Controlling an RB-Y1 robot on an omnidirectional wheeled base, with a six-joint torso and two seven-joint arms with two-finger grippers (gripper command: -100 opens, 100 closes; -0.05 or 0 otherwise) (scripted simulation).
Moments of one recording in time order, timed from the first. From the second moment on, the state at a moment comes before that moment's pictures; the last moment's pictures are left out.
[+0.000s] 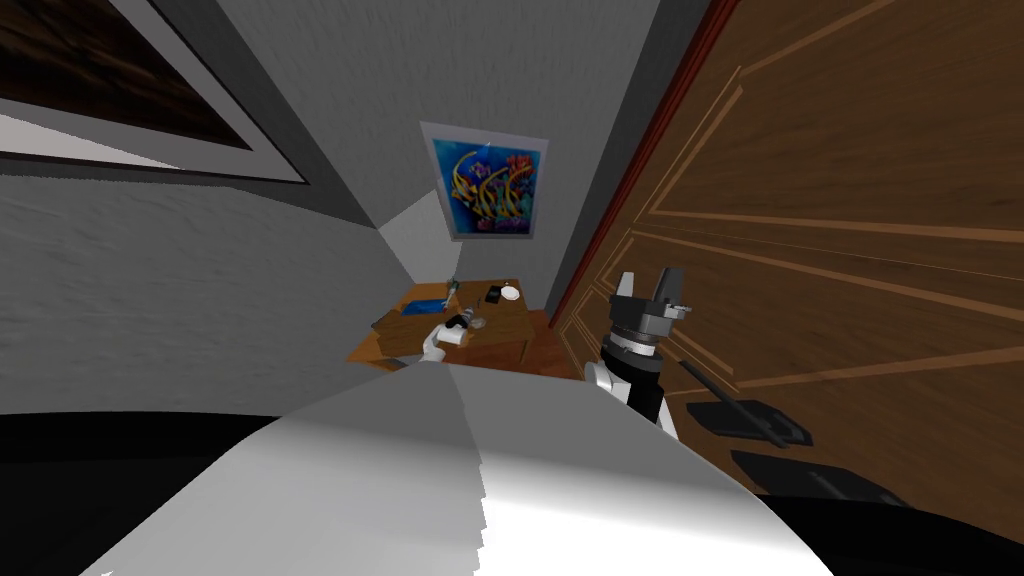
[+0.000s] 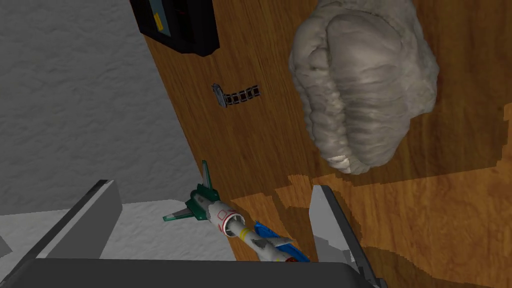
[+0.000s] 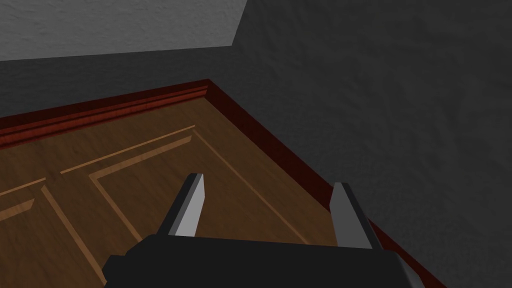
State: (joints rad) left arm -0.01 0.18 -0.03 -1.40 0.02 0.46 -0.04; right arm 0.50 -0.03 -0.05 -2.39 0.04 -0.62 -0.08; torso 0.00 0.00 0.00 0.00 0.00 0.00
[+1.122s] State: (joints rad) left arm -0.13 0.16 -0.03 -1.16 0.03 0.64 -0.02; right arm 0.50 -0.03 -0.05 -2.39 0.04 -0.62 -0.08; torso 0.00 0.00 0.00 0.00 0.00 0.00
